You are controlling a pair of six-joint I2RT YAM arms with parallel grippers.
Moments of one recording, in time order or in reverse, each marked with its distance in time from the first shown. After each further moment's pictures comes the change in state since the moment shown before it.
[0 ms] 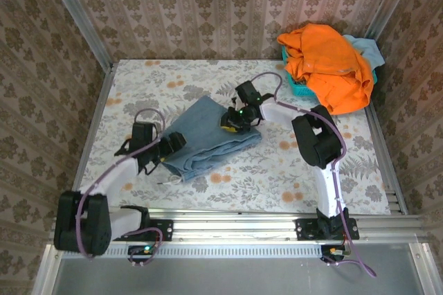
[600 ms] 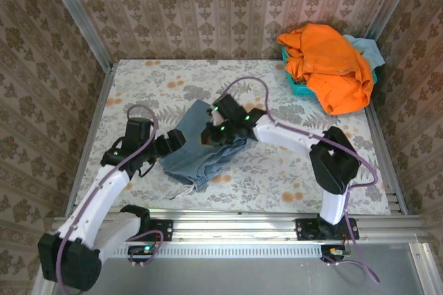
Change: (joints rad) left arm -0.066 -0.197 0.222 -0.385 -0.093 -0.018; right arm 0.327 -0.290 -0.170 0.089 0.044 0.096
